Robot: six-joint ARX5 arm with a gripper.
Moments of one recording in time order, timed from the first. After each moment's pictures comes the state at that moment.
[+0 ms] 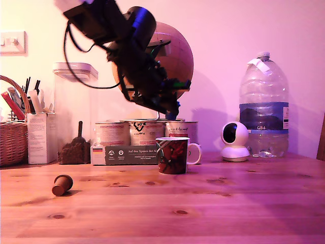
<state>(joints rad) -0.59 2.05 1.61 -0.12 0.01 0.06</state>
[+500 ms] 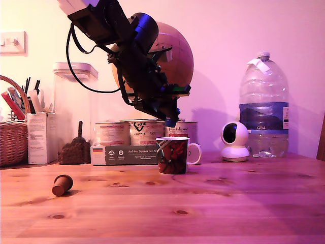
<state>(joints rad) -0.59 2.07 1.62 -0.19 0.02 0.06</state>
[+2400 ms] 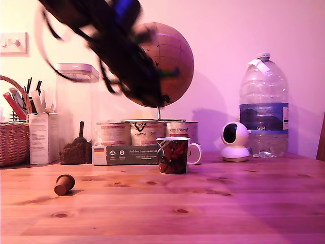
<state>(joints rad) -0.59 1.77 1.26 0.04 0.00 0.00</state>
